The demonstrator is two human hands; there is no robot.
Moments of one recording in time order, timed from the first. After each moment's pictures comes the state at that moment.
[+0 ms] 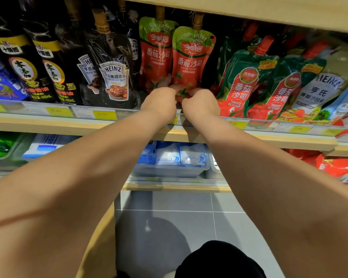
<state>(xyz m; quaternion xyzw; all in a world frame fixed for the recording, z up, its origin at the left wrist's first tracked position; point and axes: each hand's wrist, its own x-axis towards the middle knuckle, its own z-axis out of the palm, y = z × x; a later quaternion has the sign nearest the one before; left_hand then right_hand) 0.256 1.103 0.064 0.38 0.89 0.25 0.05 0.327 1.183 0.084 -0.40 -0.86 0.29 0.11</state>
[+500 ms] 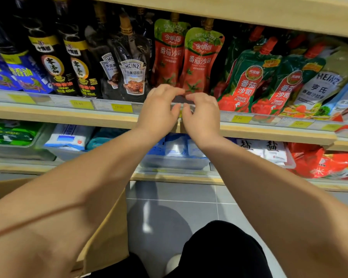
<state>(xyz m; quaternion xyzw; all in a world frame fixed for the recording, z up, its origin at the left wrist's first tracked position) 0.294 1.040 0.065 0.39 0.84 0.37 -0.09 0.369 1.134 0.073 -0.26 -0.90 0.24 0.24</state>
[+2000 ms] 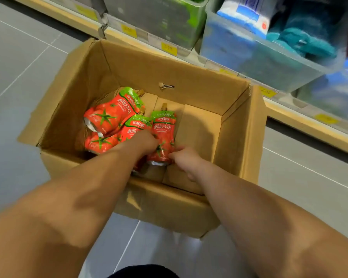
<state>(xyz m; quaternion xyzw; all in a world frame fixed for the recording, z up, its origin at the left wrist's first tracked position) 0.295 0.589 -0.261 -0.06 0.89 0.25 0.37 0.355 0.705 -0.259 -0.33 -0.74 0.49 -0.32</state>
